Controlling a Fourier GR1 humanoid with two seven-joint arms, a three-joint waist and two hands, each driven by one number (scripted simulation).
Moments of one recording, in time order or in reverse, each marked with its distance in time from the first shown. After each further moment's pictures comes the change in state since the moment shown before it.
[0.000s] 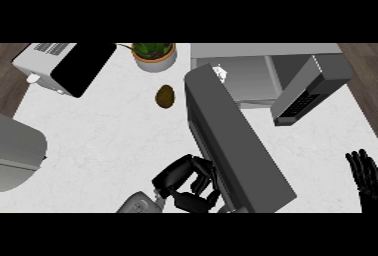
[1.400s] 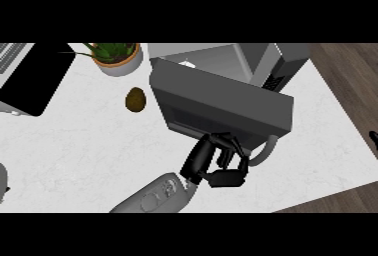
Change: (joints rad) left arm -0.349 0.001 -0.326 0.178 0.579 0.671 -0.135; right arm -0.034 -0.137 0.037 -0.330 -0.255 0.160 0.186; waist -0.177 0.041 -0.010
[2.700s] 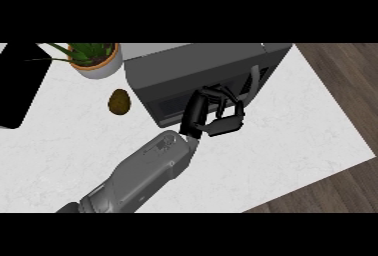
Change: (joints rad) left arm -0.264 -0.006 0.149 0.197 0.356 0.001 -0.141; right arm -0.126 -0.145 -0.052 -0.031 -0.170 0.069 0.155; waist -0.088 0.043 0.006
